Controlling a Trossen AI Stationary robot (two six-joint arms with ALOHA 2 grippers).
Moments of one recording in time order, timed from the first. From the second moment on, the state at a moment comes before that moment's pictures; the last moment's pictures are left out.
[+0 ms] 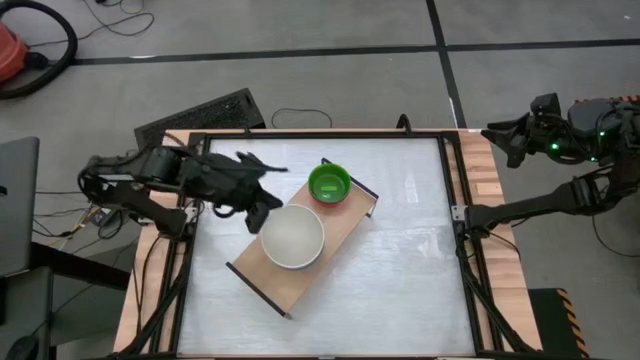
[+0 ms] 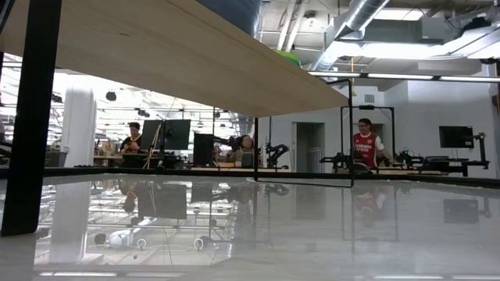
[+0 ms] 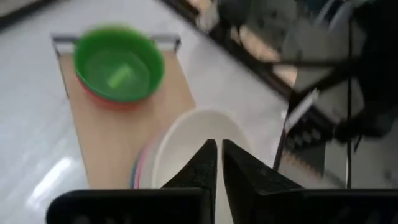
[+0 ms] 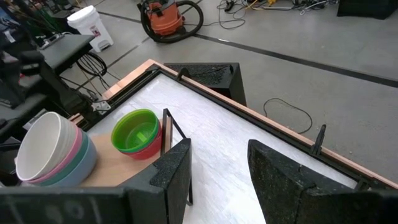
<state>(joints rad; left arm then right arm) -0.17 1.35 1.76 -1.03 -0.21 -0.77 -0.08 0.89 1.91 -1.54 0.47 0.58</state>
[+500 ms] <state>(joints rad) 0.03 1.46 1.76 -1.10 0.19 -0.55 -0.08 0.89 1.91 -1.54 0.47 0.58</state>
